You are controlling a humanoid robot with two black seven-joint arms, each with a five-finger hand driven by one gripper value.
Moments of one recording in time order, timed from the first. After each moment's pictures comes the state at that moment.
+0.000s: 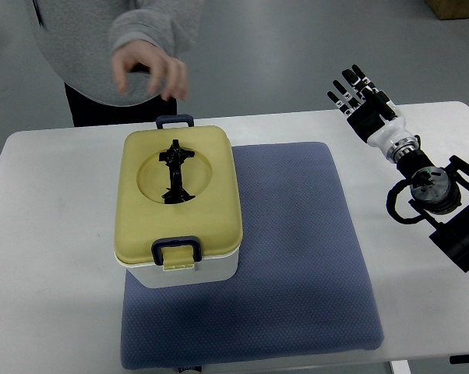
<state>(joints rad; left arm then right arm) 0.00 0.00 -0.02 -0.29 0.02 -0.02 0.08 0.68 -0.22 0.91 0.72 0.13 0.28 0.19</state>
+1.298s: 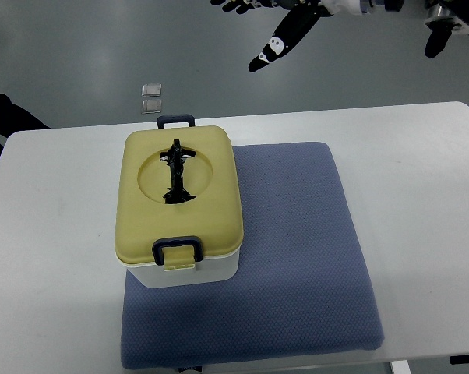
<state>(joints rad) 0.00 0.00 -0.02 -0.29 0.02 -0.02 0.08 1.38 -0.41 0.54 0.97 -1.05 0.61 0.08</state>
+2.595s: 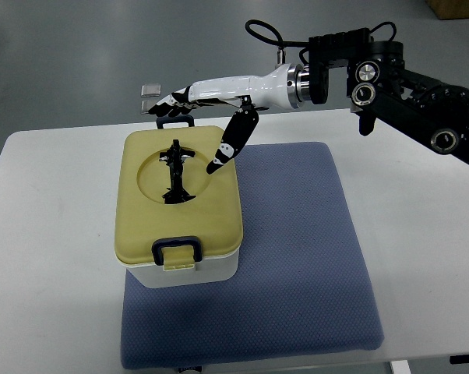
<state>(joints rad) 0.00 0.00 -0.02 -0.29 0.02 -0.02 0.08 1.18 -0.25 0.56 1.11 -1.24 0.61 0.12</state>
